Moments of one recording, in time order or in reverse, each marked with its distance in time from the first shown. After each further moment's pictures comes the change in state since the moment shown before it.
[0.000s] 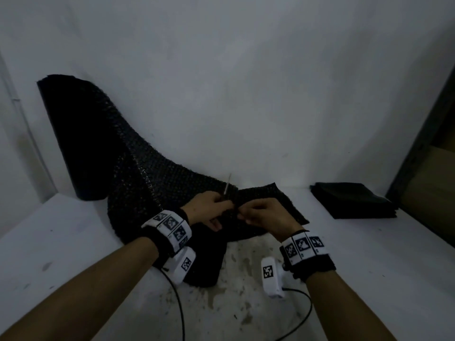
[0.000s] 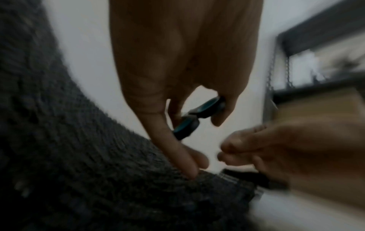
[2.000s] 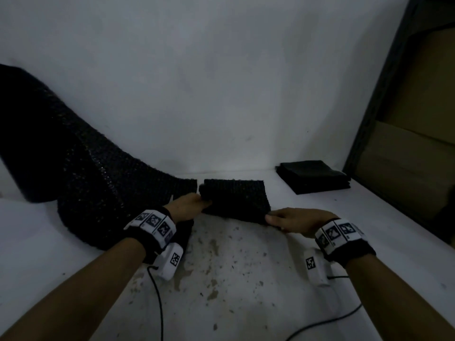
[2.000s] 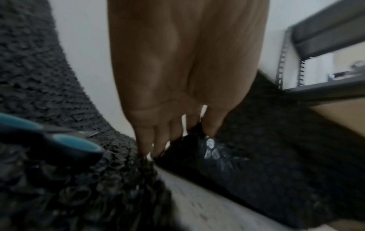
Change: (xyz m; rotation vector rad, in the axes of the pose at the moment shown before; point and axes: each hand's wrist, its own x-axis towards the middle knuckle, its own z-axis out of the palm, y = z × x) left_hand 0.028 -0.011 0.047 0.333 -0.118 0.034; right_hand -0.081 0.026 -0.129 -0.750 -0.276 0.395
